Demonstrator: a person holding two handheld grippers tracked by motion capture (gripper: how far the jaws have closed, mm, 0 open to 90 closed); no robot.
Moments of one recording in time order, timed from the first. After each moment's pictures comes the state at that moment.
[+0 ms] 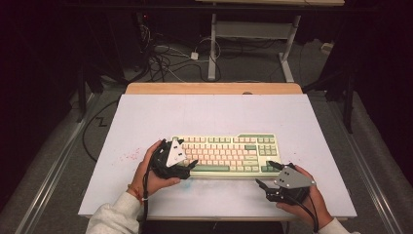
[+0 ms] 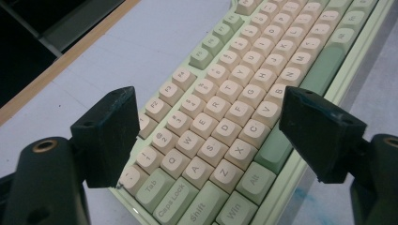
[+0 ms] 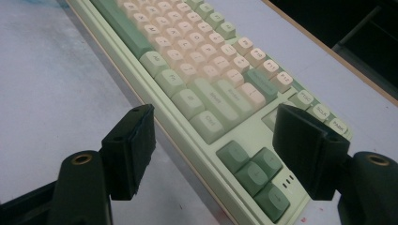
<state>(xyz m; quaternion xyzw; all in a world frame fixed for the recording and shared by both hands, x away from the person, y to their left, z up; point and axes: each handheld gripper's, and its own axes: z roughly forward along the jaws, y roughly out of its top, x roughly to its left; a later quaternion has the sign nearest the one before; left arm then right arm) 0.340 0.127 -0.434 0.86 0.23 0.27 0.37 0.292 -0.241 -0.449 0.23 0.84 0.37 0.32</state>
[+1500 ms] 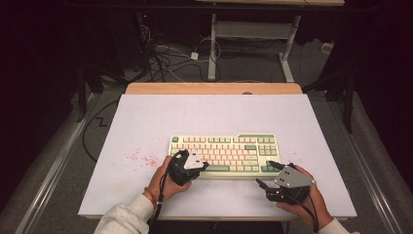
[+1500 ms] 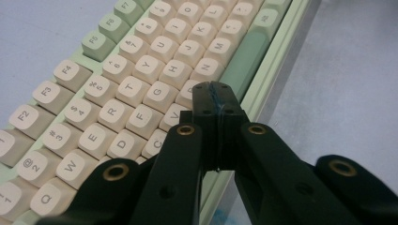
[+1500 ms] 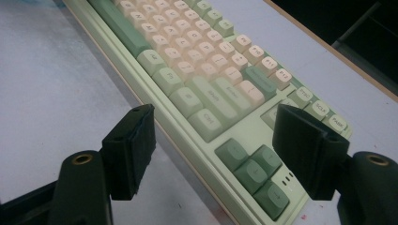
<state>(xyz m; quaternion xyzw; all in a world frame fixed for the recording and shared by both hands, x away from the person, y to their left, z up) 0.344 0.084 -0.457 0.90 0.20 0.16 0.35 0.292 -0.241 -0.450 0.23 0.84 0.37 0.31</state>
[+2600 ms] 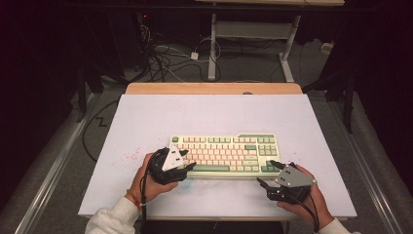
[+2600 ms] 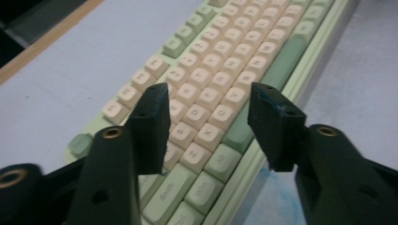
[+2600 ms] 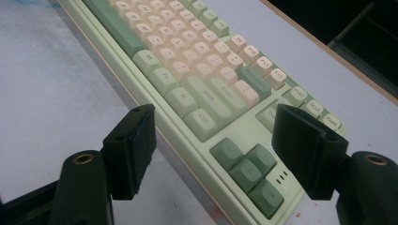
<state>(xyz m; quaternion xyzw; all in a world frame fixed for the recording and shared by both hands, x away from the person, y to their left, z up) 0.328 0.134 -0.436 0.87 0.23 0.24 0.38 0.293 -0.243 -0.448 0.24 0.84 0.37 0.32</state>
